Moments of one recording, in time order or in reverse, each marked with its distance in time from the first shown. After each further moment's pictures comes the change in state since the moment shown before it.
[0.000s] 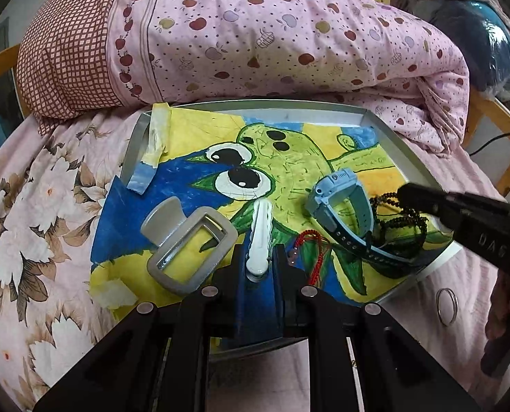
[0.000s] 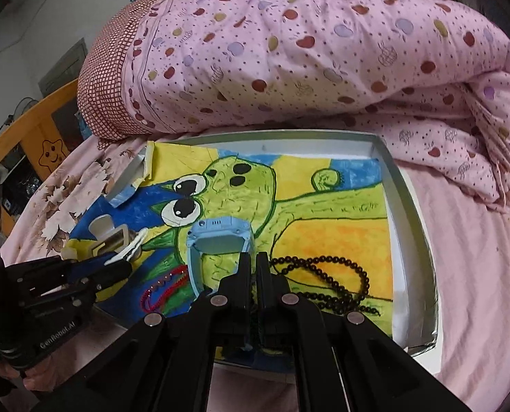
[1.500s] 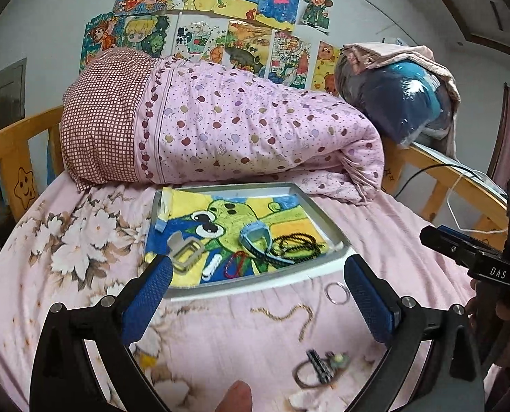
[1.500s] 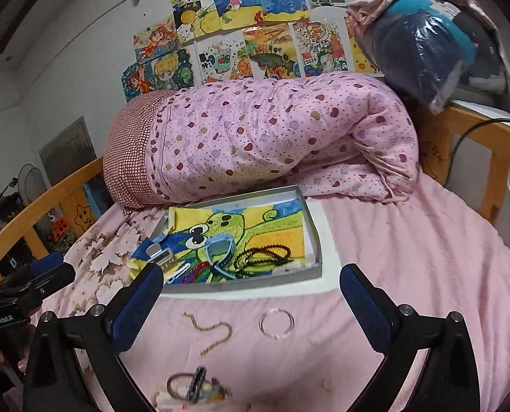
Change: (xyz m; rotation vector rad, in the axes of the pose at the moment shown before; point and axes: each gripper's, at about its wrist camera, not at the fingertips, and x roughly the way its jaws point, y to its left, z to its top) left arm -0.199 -0.055 -0.056 0.039 -0.313 -0.096; right arm -0.222 -0.003 -0.089 0.131 -0.316 -0.062
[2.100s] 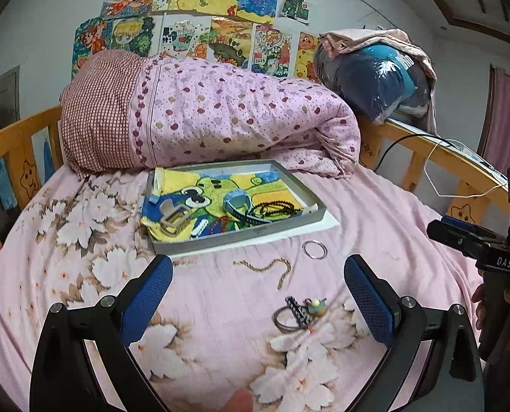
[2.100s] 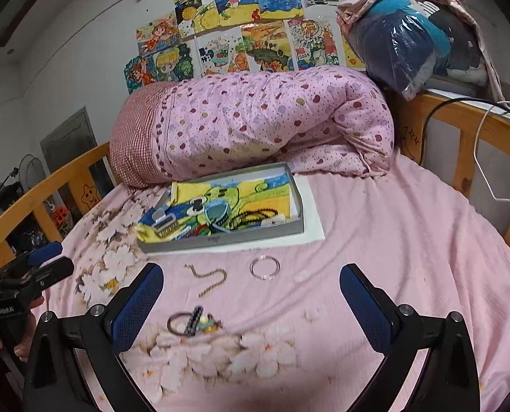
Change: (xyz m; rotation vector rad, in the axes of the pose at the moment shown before) left arm -0.045 -0.032 -0.049 0.044 0.033 -0.028; right arm -0.063 -0.003 -0.052 -0.013 0.036 -0.021
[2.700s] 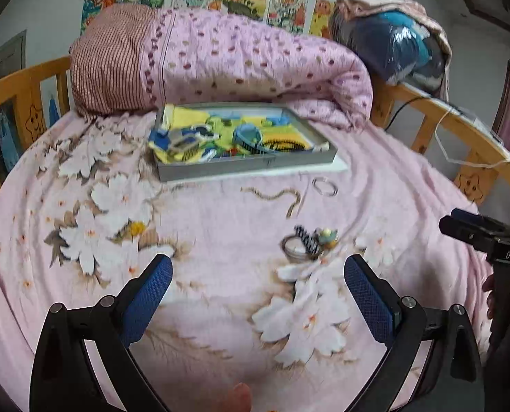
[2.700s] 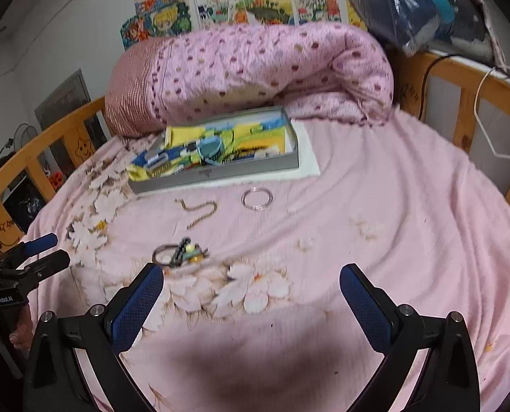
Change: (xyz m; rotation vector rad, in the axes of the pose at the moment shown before) left arm 0.008 0.004 -0.061 -0.050 0.167 0.027; right arm 0.013 -0.005 -0.051 -0.016 0.184 -0.014
